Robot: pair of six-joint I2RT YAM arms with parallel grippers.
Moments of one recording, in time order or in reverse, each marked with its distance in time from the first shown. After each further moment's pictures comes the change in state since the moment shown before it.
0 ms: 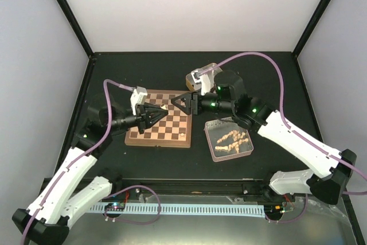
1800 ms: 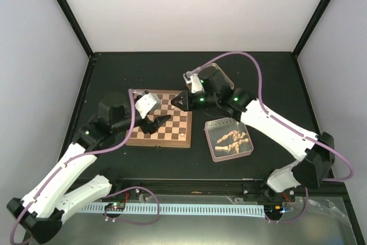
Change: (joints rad) left arm -0.159 0.095 0.126 -0.305 -0.477 0.616; right arm -0.011 0.248 0.156 -0.181 -0.018 0.025
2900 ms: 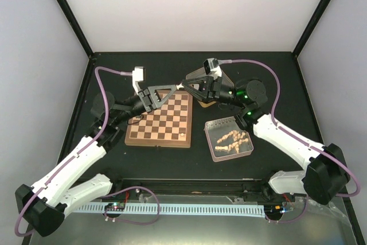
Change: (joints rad) left arm 0.000 0.058 -0.107 0.881 0.236 -1.347; right arm -0.190 -0.199 -0.475 1.371 -0.422 0.890
